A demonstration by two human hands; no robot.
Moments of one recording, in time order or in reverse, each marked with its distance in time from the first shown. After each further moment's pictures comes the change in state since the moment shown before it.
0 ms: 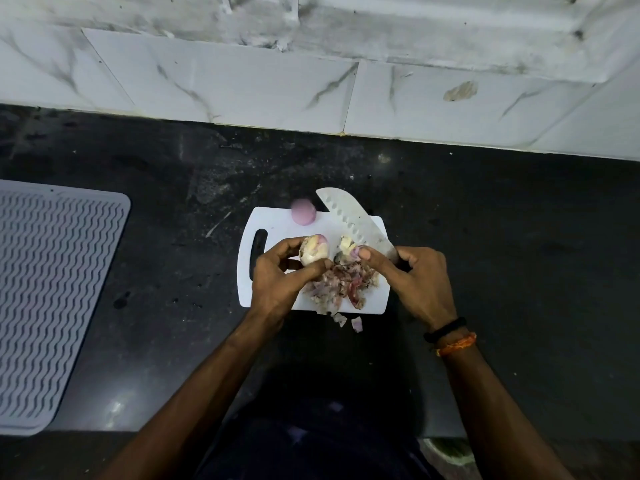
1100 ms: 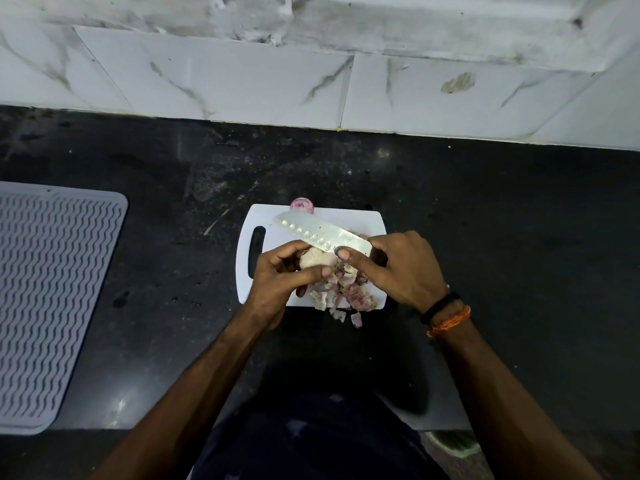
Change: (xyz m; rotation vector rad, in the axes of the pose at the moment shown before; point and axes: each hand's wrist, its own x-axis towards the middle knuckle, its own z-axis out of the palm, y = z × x) left_hand -0.003 0.003 -0.005 -0.221 -0.250 0.014; right_hand 0.017 -0.005 0.006 -0.452 -0.124 -0.218
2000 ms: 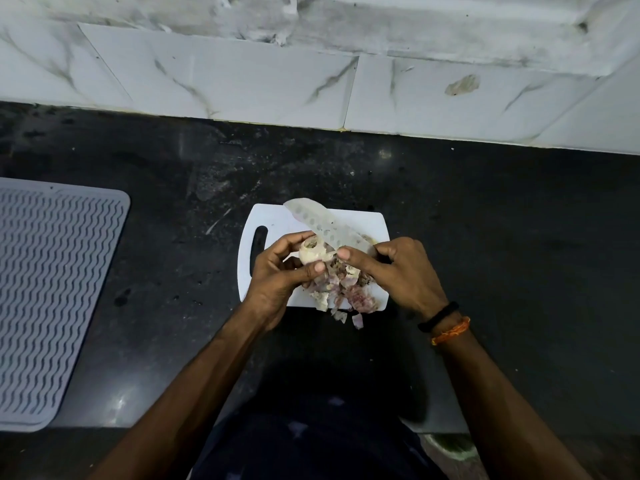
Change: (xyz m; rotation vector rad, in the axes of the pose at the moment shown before) left_hand 0.002 0.000 -0.004 -0.140 0.068 -0.099; right_hand -0.004 -0.007 0.003 0.360 -0.054 0.156
